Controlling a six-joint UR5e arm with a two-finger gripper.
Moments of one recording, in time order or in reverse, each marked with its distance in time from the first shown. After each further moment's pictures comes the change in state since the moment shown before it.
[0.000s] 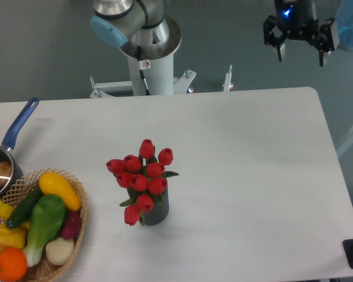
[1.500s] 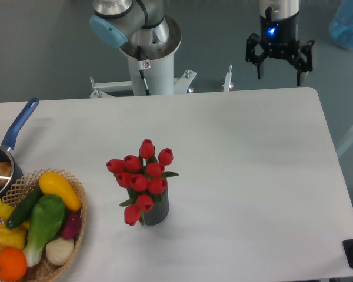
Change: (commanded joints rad) arm -0.012 0.005 -0.104 0.003 -0.118 -0.071
